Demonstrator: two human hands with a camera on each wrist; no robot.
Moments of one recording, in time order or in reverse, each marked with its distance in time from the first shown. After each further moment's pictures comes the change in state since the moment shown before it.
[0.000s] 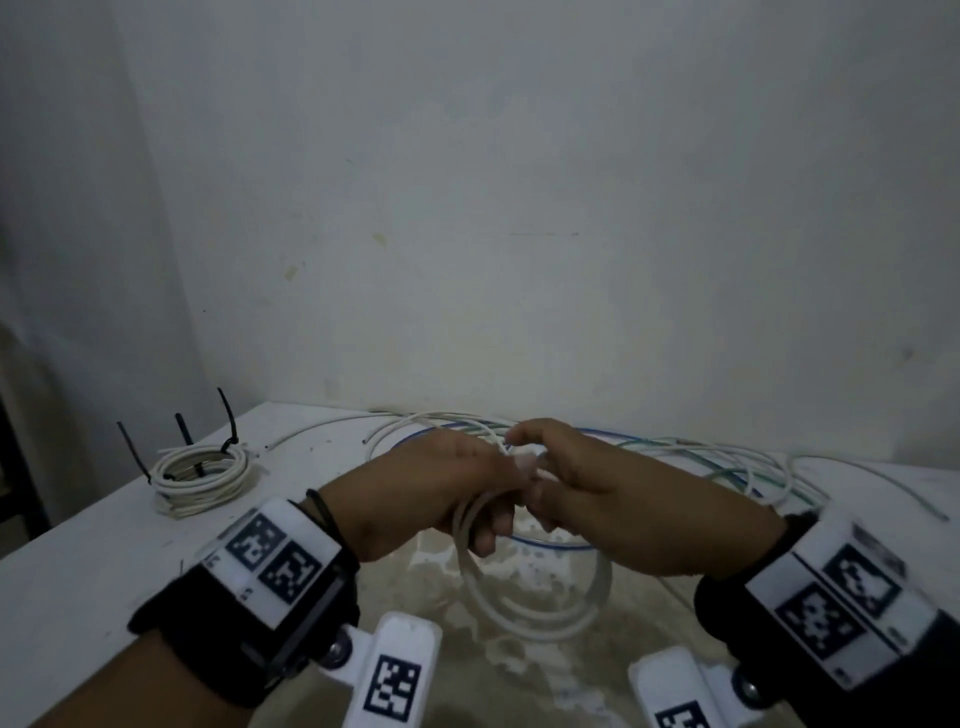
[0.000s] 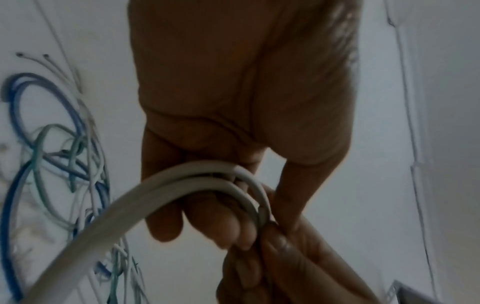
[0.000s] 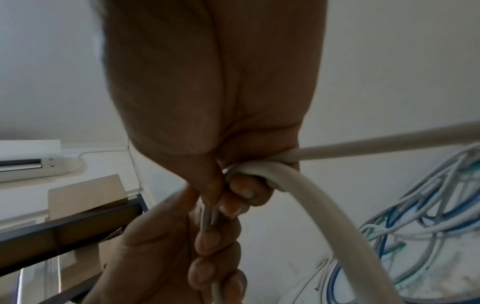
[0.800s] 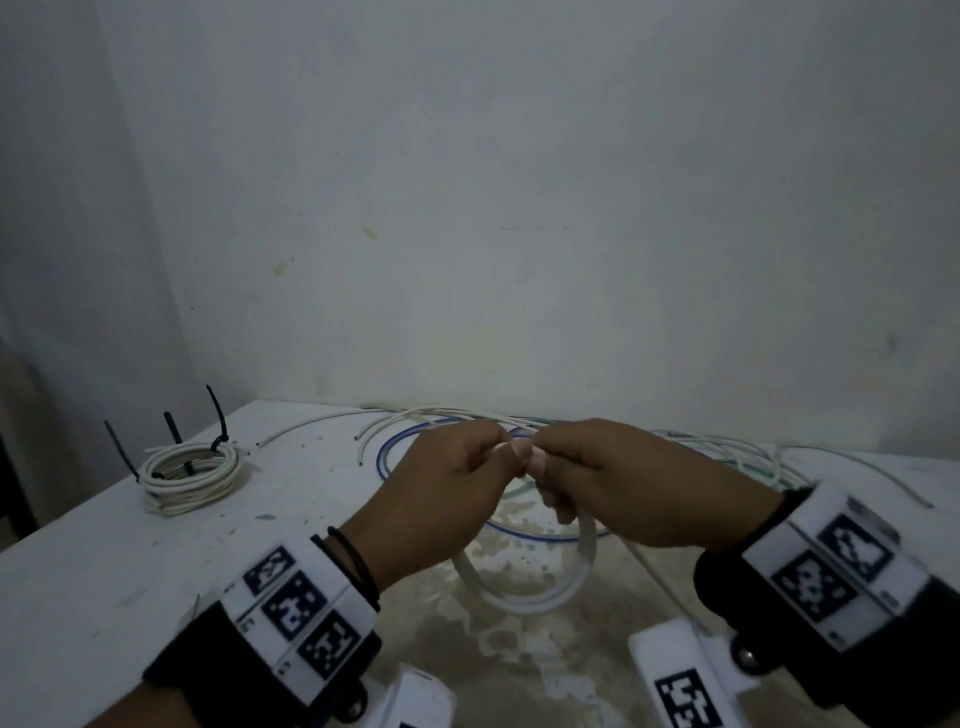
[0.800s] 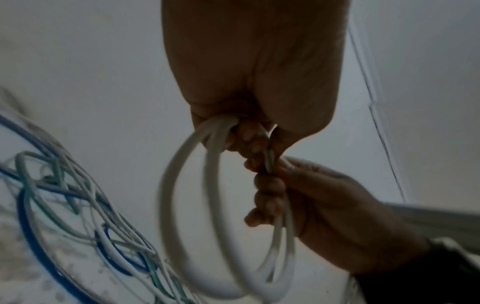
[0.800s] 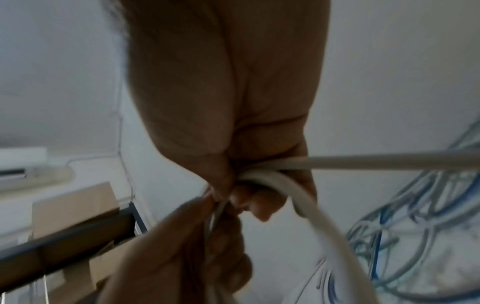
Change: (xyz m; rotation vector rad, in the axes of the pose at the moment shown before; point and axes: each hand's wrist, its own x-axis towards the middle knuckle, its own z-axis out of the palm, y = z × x) left_hand 0.009 -0.010 0.026 0.407 0.430 0.289; right_hand 0.005 0.008 -0.005 -0.115 0.092 -0.054
